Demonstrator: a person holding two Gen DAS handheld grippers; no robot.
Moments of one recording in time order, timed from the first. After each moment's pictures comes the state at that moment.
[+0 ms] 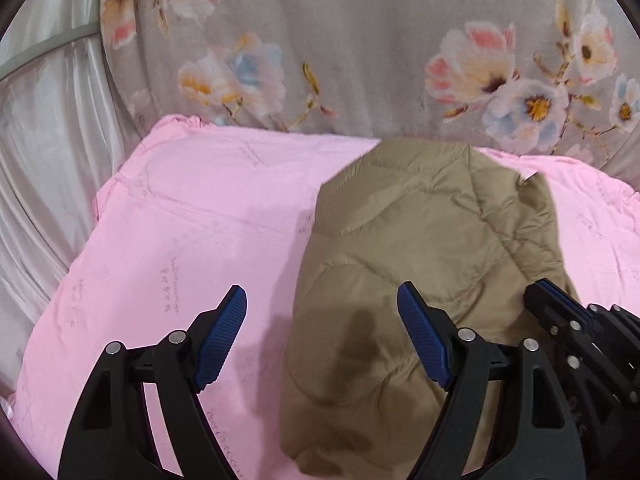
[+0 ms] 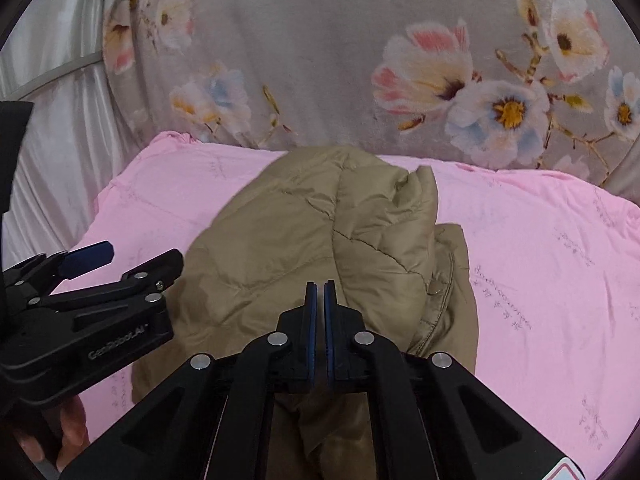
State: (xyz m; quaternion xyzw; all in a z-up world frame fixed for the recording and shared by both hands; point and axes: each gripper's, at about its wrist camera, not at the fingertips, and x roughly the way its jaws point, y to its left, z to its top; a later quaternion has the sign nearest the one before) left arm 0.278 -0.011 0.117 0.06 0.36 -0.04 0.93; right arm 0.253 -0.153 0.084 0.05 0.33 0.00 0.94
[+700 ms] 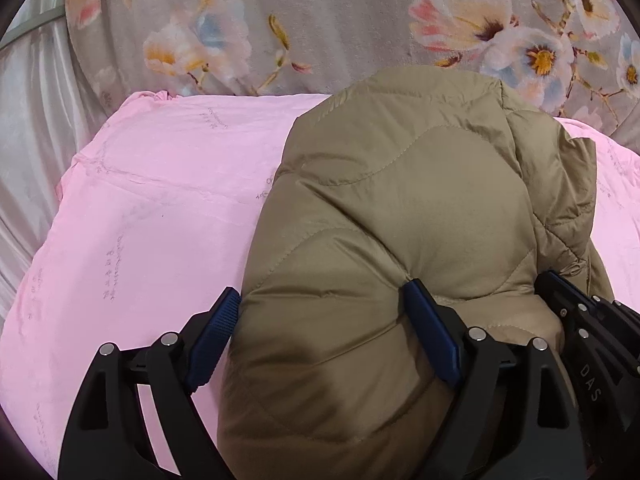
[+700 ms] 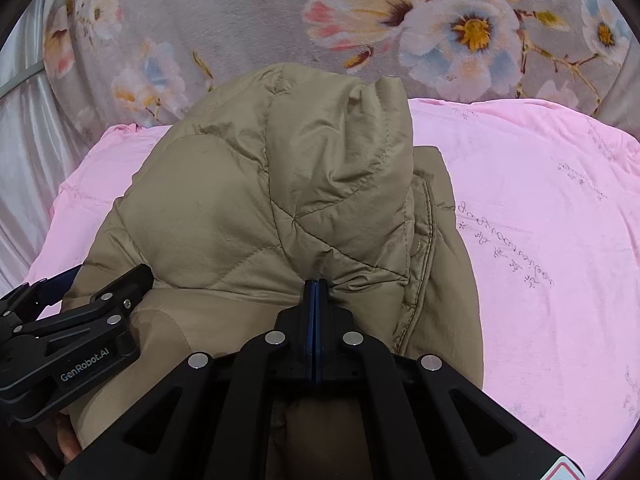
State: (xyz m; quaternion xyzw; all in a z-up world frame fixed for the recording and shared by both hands) left arm 0.308 -0.043 0.046 0.08 0.37 -0.06 0.93; right arm 0.278 -0.200 0.021 0.09 0.34 -0.03 0.93
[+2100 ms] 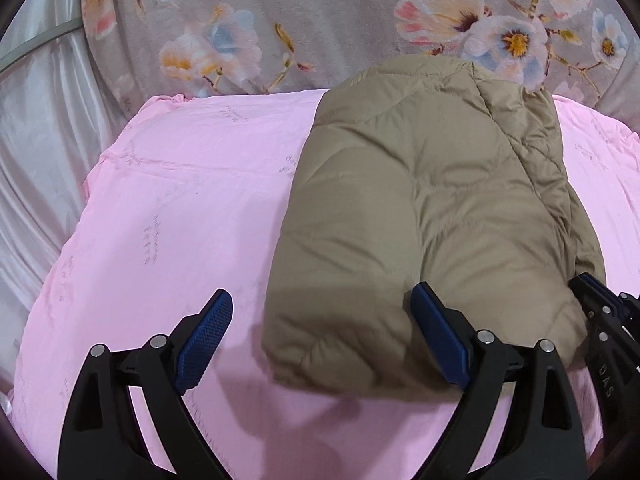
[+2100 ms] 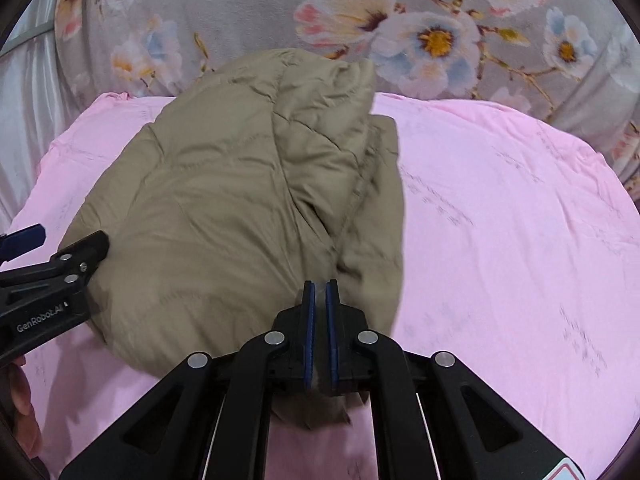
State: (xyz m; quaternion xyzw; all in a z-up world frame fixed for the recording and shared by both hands) left arm 0.232 -0.015 0.058 0.12 0.36 -0.06 0.92; right arm 0.185 -0.197 0.026 0.05 0.37 -0.09 0.92
